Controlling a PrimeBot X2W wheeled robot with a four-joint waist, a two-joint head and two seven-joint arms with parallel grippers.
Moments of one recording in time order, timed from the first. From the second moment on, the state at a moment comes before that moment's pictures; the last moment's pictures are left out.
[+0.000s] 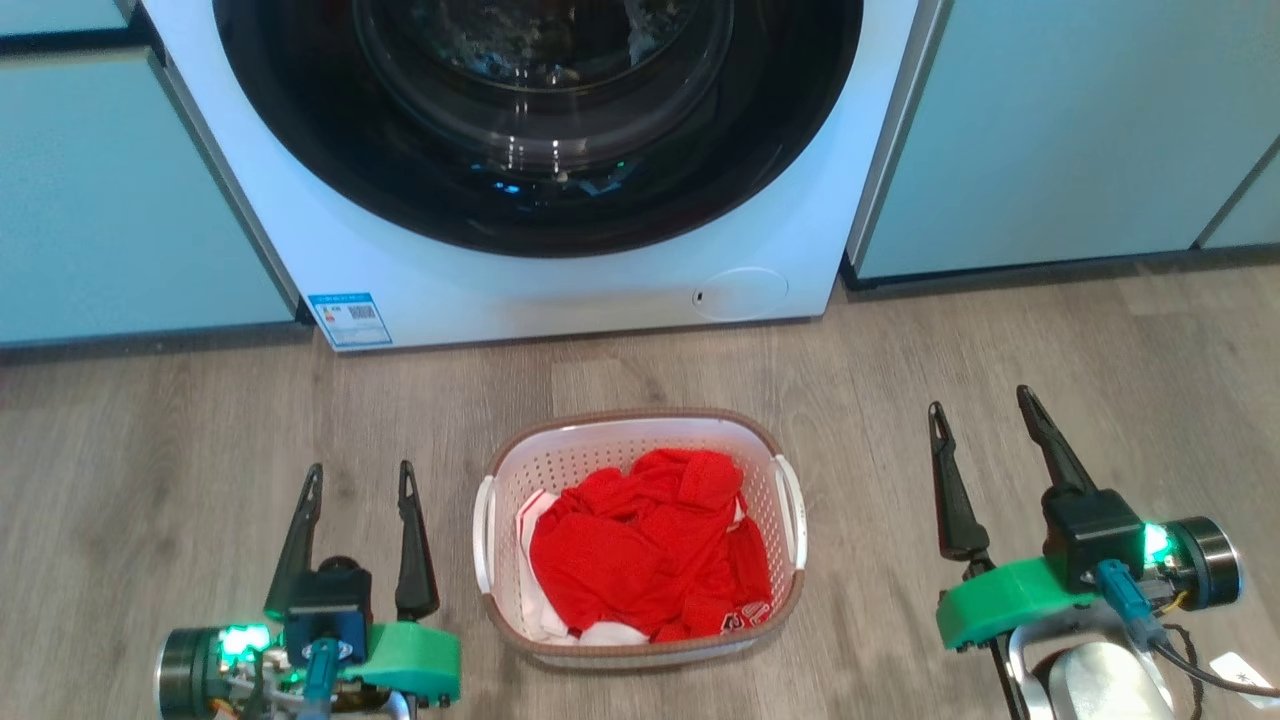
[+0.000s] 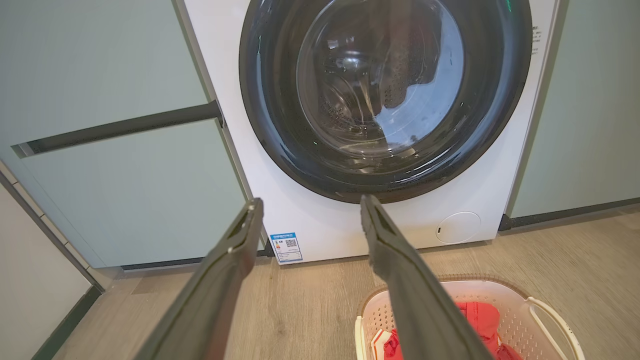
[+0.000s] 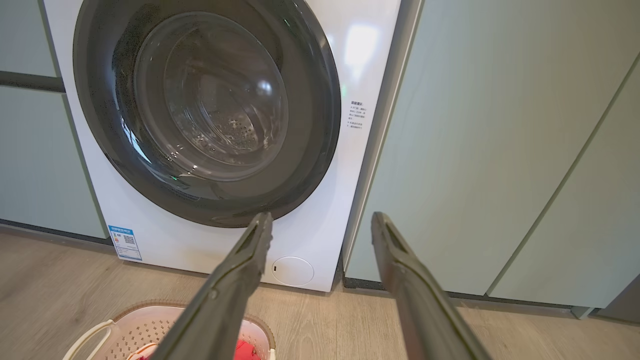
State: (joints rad) left arm 0.08 0.12 -0.28 0.06 -0.04 0.29 -0.25; right arm 0.00 -0.04 0.09 0.05 -0.04 0.13 -0.25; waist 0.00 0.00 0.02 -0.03
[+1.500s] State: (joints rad) left arm -0.57 0.03 -0.38 0.59 -0.16 0.16 -0.26; right arm -0.58 -0.06 0.04 0.53 0.02 0.13 -0.25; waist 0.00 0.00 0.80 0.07
